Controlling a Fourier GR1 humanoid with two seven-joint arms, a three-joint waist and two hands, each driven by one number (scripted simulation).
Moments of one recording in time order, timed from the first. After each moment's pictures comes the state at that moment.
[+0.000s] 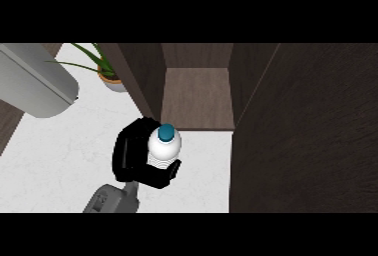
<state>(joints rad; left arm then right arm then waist) -0.18 0.02 -0.32 -1.35 0.45 0.15 -0.52 1.09 -0.14 -0.13 -2.42 -0.22 0.57 -0.46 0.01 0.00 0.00</state>
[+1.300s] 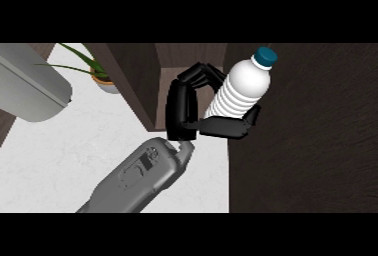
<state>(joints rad) -0.72 0.00 -0.55 -1.30 0.43 0.82 -0.21 0.99 -0.13 -0.18 -2.41 -0.26 0.59 -0.39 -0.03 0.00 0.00</state>
